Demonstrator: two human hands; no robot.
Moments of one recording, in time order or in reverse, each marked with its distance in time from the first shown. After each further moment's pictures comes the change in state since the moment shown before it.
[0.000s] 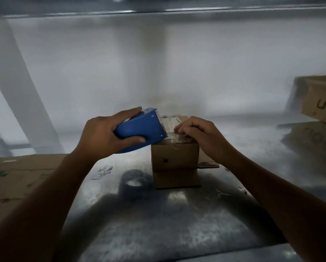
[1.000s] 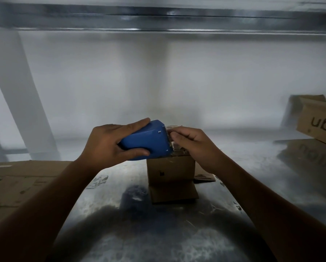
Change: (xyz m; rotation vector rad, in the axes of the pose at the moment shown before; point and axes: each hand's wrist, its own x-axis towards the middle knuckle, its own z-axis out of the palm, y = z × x) left_hand 0.005 0.013 0.008 0.041 0.120 0.244; right_hand 0.010 -0.024 0.012 0.201 -0.085 -0.003
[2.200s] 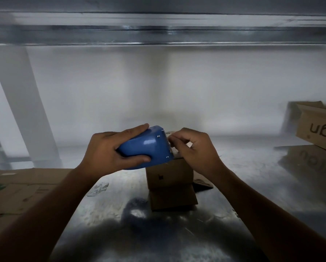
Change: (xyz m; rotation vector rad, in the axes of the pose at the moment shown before) left_hand 0.010 0.016 -0.013 -0.104 0.021 -0.062; right_hand 0.000 -0.010 -0.001 -0.448 0.217 -0.289
